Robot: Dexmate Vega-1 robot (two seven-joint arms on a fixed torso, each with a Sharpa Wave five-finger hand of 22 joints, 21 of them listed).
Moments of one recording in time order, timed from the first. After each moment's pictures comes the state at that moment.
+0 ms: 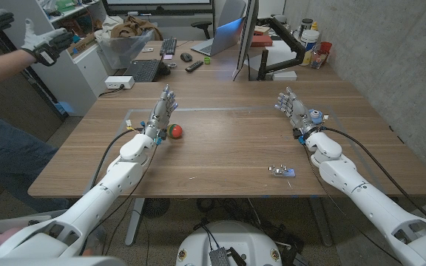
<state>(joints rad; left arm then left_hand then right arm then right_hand) 0.84 0.50 0.35 -1.30 -0.65 -0.29 -0.03 0.28 -0.05 0.05 0.12 0.37 -0.11 0.01 0.22 0.18 -0.10 -0.04 0.21 0.19 -0.14 -0.01 0.19 0.19 -0.17 -0.03 0.47 0.17 -0.83 -0.51 -0.38 -1.30 0.65 0.30 0.03 0.28 0.01 0.21 0.03 0.20 0.21 0.07 0.23 0.19 0.19 0.10 0.30 0.18 0.16 0.02 0.21 0.19 0.16 -0.04 0.63 0.17</state>
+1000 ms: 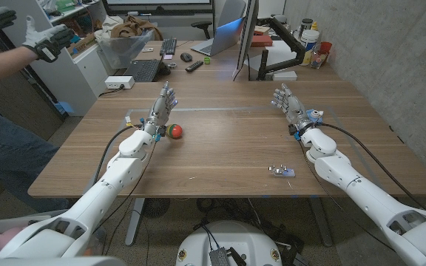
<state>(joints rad) 0.82 0.45 0.29 -1.26 -0.60 -0.26 -0.10 0.29 -0.04 0.05 0.12 0.37 -0.10 0.01 0.22 0.18 -0.09 -0.03 0.21 0.19 -0.14 -0.01 0.19 0.19 -0.17 -0.03 0.46 0.17 -0.77 -0.52 -0.46 -1.26 0.65 0.34 0.00 0.28 0.01 0.21 0.03 0.20 0.22 0.07 0.23 0.19 0.20 0.09 0.30 0.18 0.16 0.02 0.21 0.19 0.16 -0.04 0.61 0.17</state>
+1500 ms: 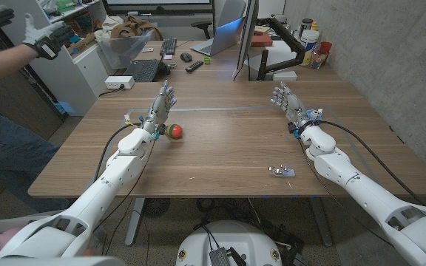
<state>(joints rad) 0.81 0.45 0.28 -1.26 -0.58 -0.25 -0.11 0.29 -0.04 0.05 0.12 0.37 -0.08 0.01 0.23 0.18 -0.08 -0.04 0.22 0.19 -0.13 -0.01 0.19 0.19 -0.17 -0.03 0.45 0.17 -0.75 -0.52 -0.47 -1.24 0.64 0.35 0.00 0.28 0.01 0.21 0.03 0.20 0.22 0.06 0.23 0.19 0.20 0.09 0.30 0.18 0.17 0.02 0.21 0.19 0.16 -0.04 0.61 0.17</state>
